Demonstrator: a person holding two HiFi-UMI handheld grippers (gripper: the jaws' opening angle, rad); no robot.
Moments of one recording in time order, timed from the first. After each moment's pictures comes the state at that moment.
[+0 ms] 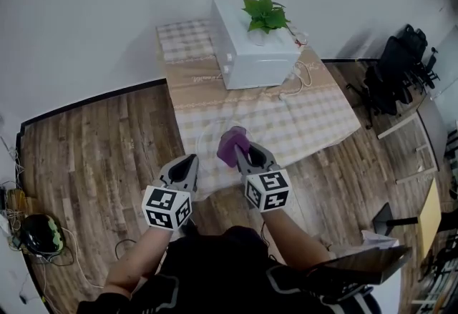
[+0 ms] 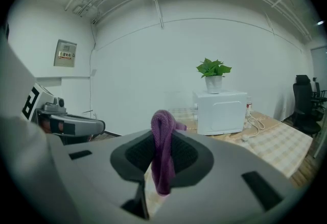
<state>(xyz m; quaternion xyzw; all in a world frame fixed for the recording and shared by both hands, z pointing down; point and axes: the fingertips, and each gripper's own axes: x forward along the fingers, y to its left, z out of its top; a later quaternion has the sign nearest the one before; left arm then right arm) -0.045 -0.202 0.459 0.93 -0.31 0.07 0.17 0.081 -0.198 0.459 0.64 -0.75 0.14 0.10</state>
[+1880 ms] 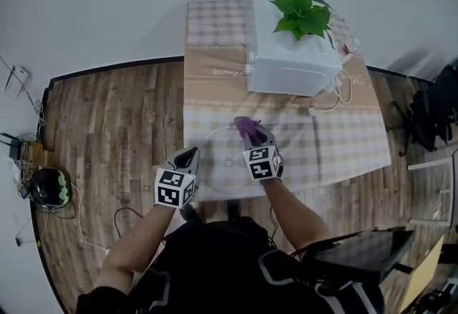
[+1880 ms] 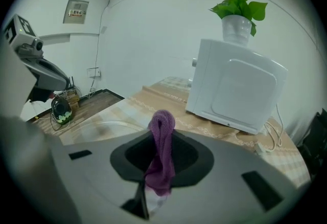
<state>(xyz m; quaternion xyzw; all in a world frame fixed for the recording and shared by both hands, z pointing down) 0.013 -0.289 0.589 0.86 -0.42 0.21 0.21 0.185 -0.346 0.637 0.55 -0.77 0.13 0.31</state>
